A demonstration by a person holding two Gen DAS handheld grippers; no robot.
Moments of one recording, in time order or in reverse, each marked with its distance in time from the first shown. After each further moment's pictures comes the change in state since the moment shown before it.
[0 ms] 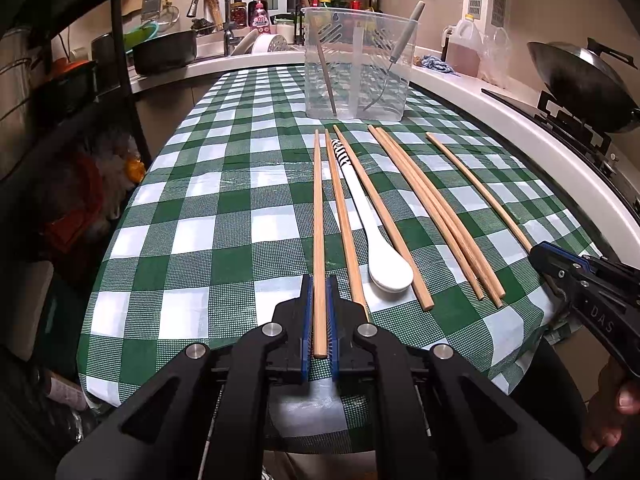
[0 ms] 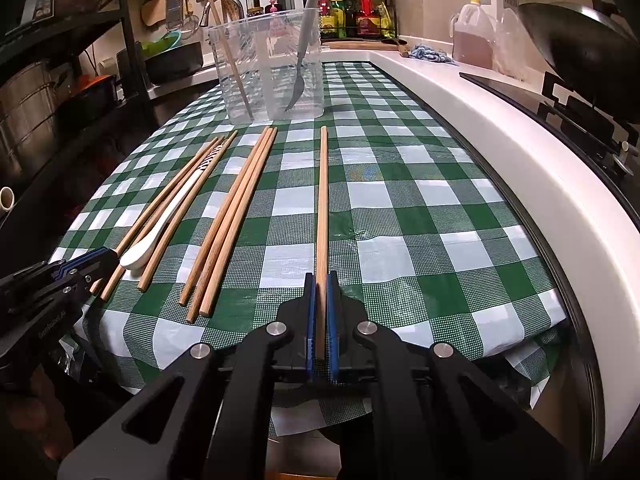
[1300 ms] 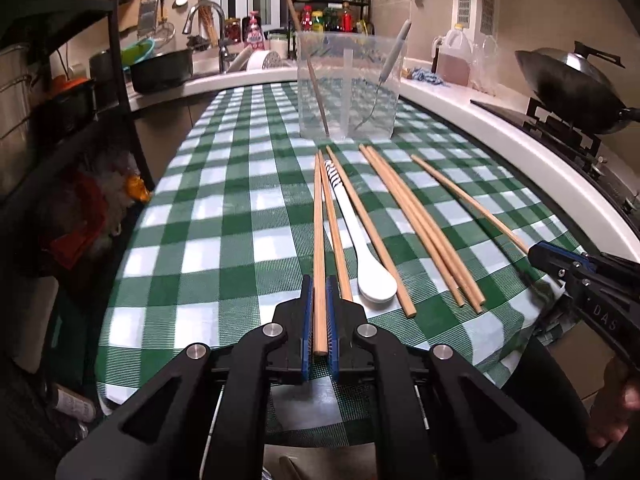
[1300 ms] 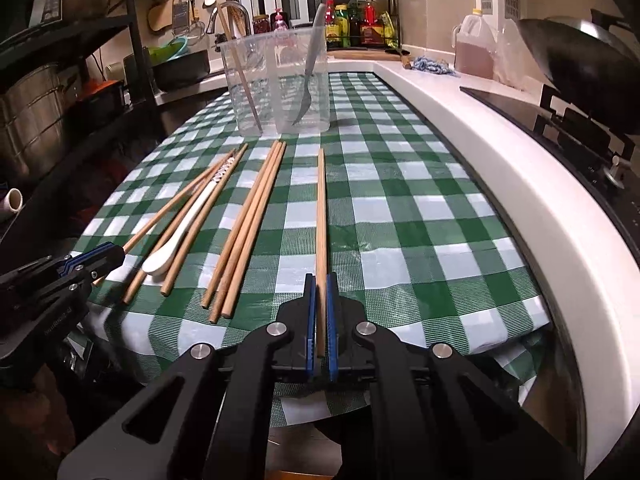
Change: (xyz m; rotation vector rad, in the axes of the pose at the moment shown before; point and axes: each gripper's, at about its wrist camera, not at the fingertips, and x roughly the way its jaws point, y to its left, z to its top) left arm -0.023 -0.003 0.005 0.027 -0.060 -0.008; right arm -0.025 0.004 0.008 -0.008 -0.029 0.010
